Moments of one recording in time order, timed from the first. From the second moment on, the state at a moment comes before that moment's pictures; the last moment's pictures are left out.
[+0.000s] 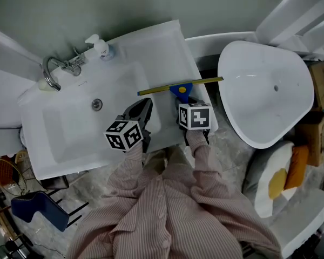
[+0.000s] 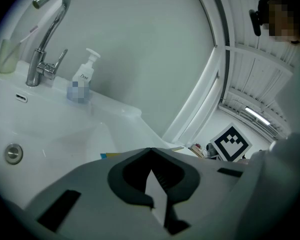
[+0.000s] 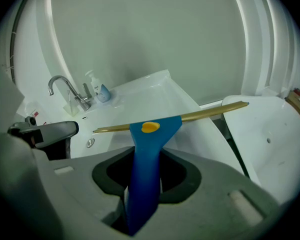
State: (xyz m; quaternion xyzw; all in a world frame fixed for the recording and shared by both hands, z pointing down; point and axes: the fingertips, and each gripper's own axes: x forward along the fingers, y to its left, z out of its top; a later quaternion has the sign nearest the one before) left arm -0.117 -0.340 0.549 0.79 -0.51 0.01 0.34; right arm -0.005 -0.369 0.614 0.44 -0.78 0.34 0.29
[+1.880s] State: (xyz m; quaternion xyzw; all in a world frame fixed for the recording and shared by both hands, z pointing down) left arm -0.091 -0.344 0.519 0.82 -0.47 -0.02 0.32; right arm 0.004 -0.362 0.560 0.46 -0.81 0.25 0.25
